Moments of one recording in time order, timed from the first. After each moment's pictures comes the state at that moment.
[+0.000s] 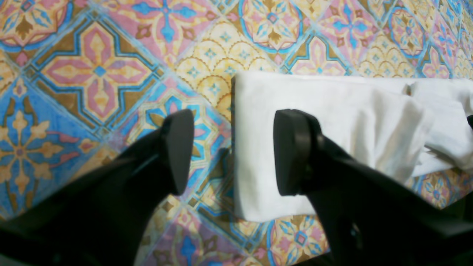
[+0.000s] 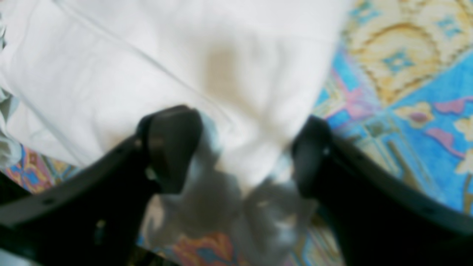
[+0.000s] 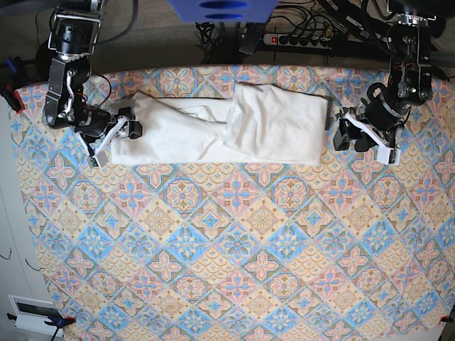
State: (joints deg) left arm 21.0 -27.0 -9.3 97.2 -43.5 -12.9 35.2; right arm -4.1 14.2 15.4 72.1 27.1 34.6 -53.7
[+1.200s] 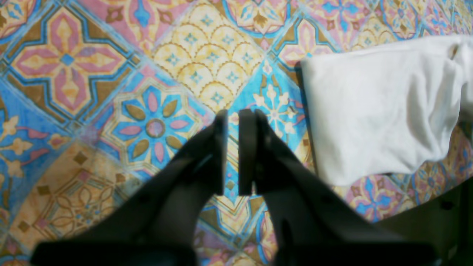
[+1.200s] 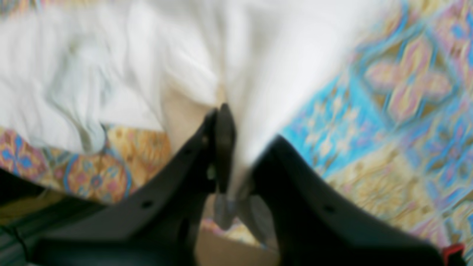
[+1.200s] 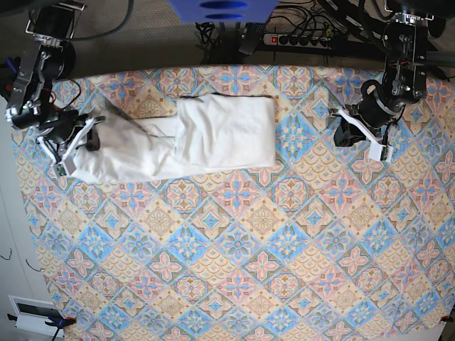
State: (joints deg) left arm 21.4 -27.0 -6.6 97.2 -43.4 -12.9 35.2; right arm -10.3 17.9 22.0 96.6 30.5 34.3 -62.8
